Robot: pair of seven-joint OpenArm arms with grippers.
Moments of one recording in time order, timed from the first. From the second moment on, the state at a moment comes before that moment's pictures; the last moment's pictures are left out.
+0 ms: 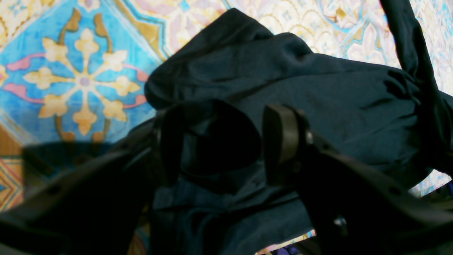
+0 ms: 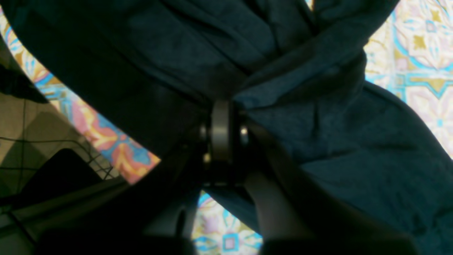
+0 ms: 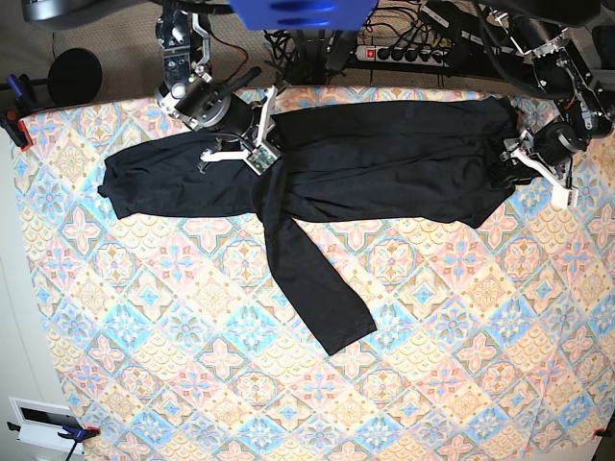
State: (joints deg) left arm 10.1 -17.3 -41.2 86.5 -50.7 -32.3 70.4; right arm -22.8 0.3 -3.1 111.1 -2.5 42.3 -41.4
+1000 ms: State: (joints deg) left arm 10.1 -17.2 -37.6 86.5 -50.8 -32.3 70.4; right arm -8.5 -6.1 -15.9 110.9 -2.0 42.4 -44.5
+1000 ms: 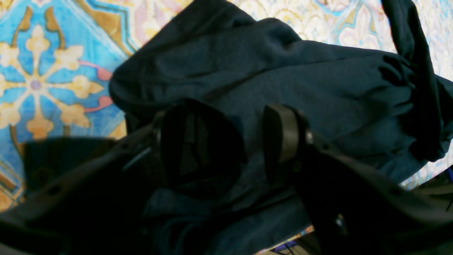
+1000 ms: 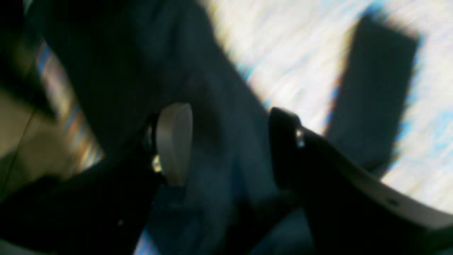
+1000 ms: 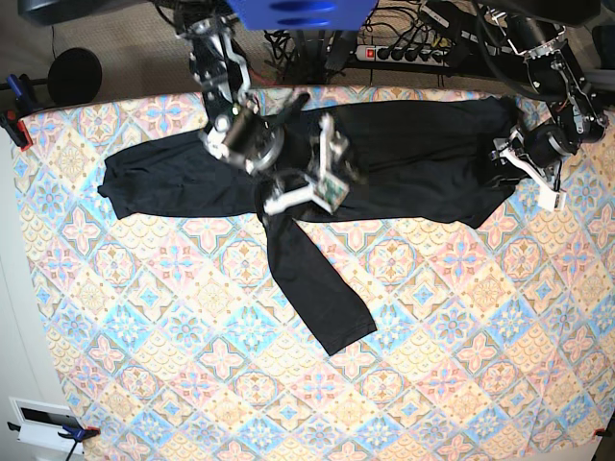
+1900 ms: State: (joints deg) left arm 10.4 -17.0 -37.9 86.3 -51.1 -32.2 70.4; right arm 41.7 -7.4 7.1 29.6 21.7 32.4 -37.9
